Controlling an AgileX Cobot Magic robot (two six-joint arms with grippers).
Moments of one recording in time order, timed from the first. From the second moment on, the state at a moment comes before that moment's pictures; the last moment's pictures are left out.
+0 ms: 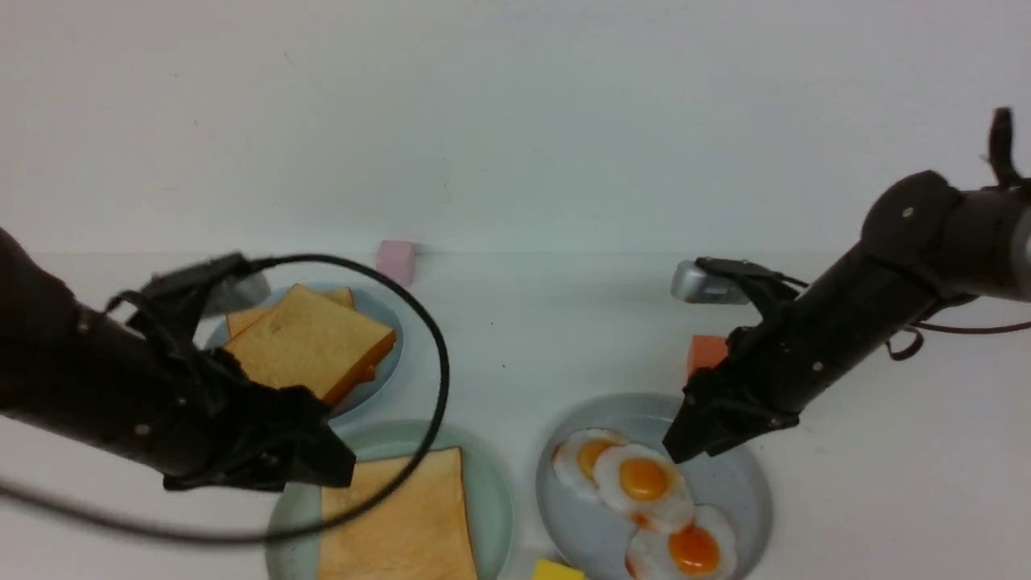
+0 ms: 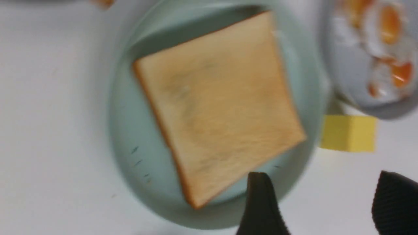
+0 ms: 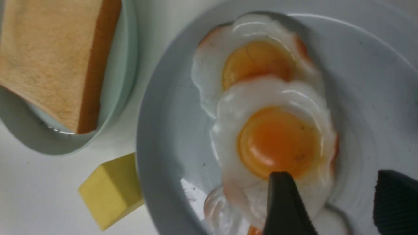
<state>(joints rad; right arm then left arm) 0.19 1.97 -1.30 0.70 0.94 -0.70 -0.18 1.33 -0.85 -0.63 0.79 0.40</state>
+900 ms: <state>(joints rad) 0.16 2.01 -1.40 0.72 1.00 -0.65 -0.54 0.99 -0.85 -0.22 0.76 0.14</state>
